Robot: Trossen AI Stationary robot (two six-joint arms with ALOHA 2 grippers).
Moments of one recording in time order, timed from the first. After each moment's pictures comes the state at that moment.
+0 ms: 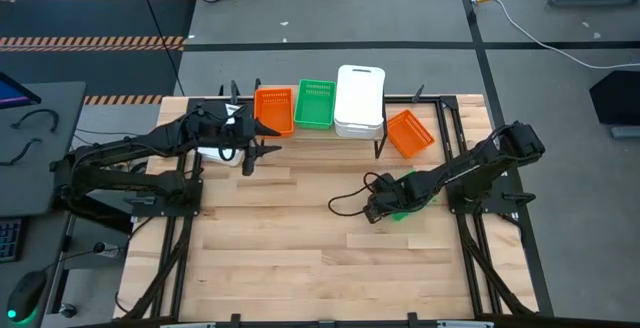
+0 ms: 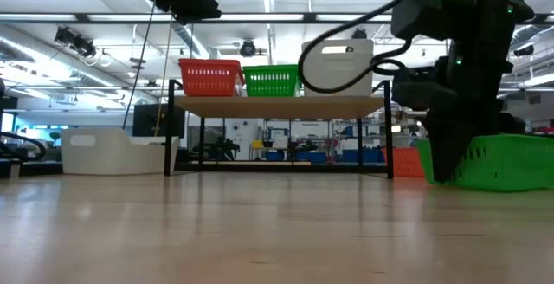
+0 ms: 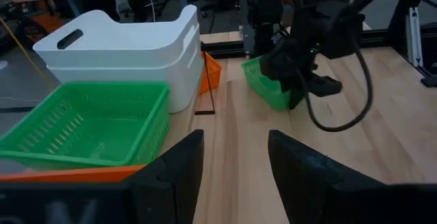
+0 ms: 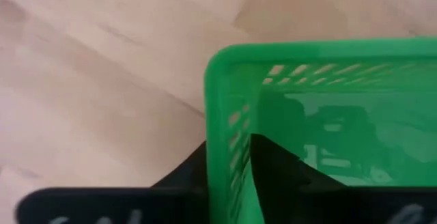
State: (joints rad) left arm 0.33 0.95 0.81 -0.19 0.20 0.22; right arm 0.24 1.55 0.75 -0.56 0.20 1.33
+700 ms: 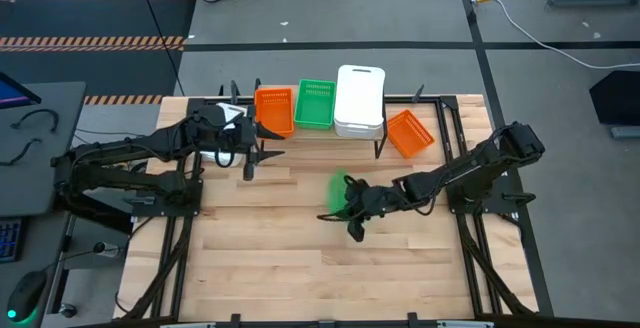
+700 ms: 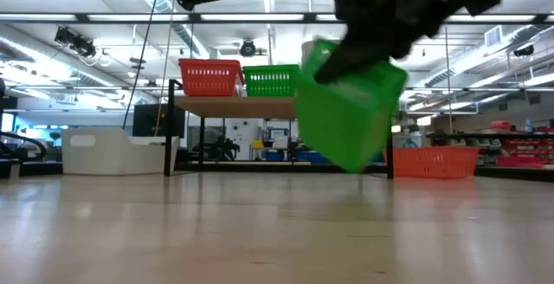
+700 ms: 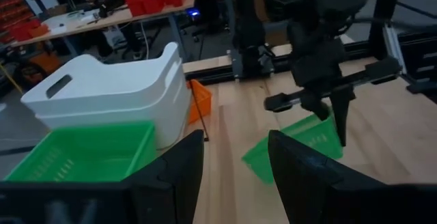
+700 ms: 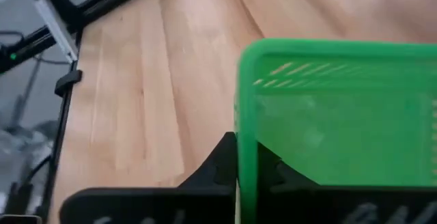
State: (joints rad) left arm 0.26 0.95 0.81 -0.10 0.18 0.27; right arm 0.27 1.56 0.79 0.15 0.19 0.63
